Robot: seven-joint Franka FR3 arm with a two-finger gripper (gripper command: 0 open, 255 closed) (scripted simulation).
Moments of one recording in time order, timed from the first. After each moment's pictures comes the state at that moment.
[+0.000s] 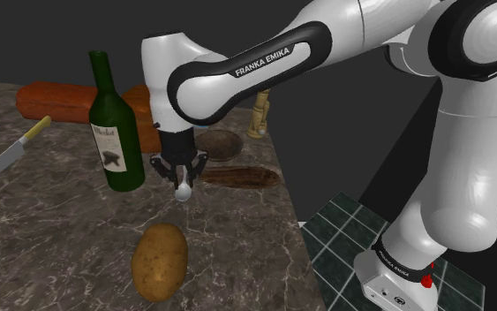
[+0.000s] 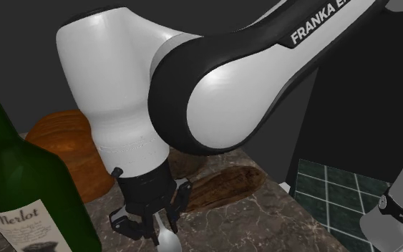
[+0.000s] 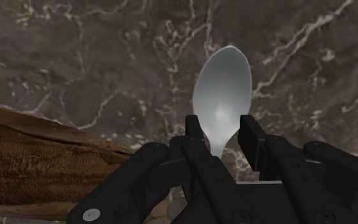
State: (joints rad) arm 0.16 0.37 0.53 -1.80 -0.15 2.01 1.26
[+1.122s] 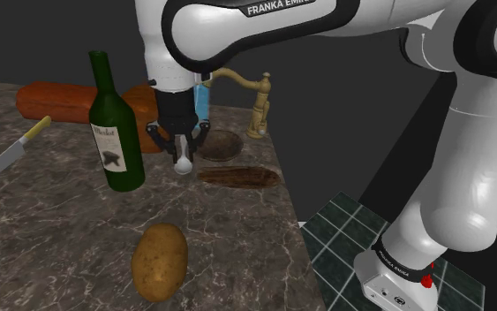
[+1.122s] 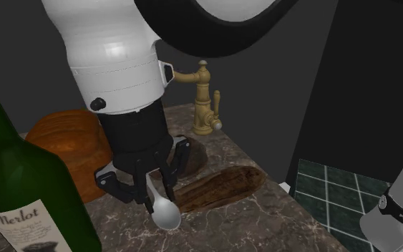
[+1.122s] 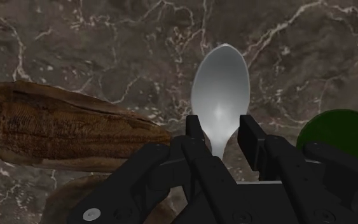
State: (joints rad) arm 0.15 0.29 0.55 -1.68 -0.10 1.82 1.24
